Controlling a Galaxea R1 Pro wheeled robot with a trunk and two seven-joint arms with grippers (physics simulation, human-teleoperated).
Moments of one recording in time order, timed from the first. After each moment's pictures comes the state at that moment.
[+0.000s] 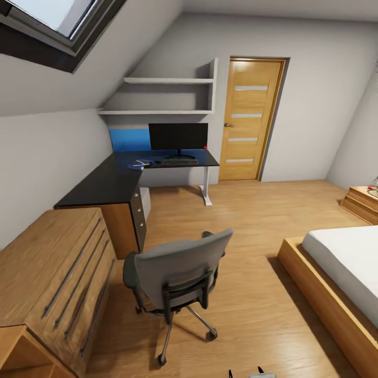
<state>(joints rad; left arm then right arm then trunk) -0.18 -0.04 -0.40 -0.31 0.66 -0.24 0.22 -0.31 0.07 0.89 -0.05 -0.66 -0.78 -0.22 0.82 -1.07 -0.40</state>
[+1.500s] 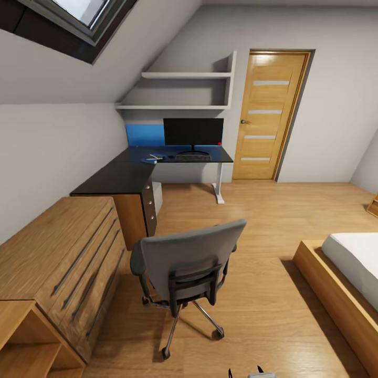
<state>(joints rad) -0.19 -0.04 -0.40 -0.34 0.66 -0.24 0.22 -0.31 0.07 0.89 -0.05 -0.66 -0.78 -0.22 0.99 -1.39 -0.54</state>
